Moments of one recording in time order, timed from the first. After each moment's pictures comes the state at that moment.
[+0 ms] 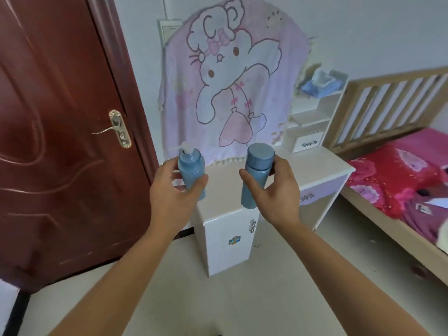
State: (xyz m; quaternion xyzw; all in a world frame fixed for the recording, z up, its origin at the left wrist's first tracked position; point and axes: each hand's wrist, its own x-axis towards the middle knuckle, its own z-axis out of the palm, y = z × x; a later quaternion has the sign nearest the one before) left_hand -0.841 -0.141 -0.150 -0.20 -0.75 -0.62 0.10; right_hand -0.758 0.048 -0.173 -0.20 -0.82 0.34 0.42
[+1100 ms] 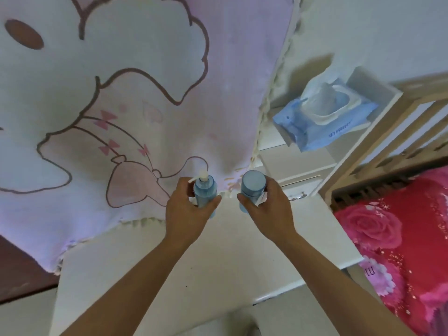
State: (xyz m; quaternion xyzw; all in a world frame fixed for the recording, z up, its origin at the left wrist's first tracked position) left_hand -1.157 0.435 -0.268 -0.13 -0.84 -0.53 0.04; right_hand -1.089 0.621 -0.293 -0.21 -0.85 0.44 0.20
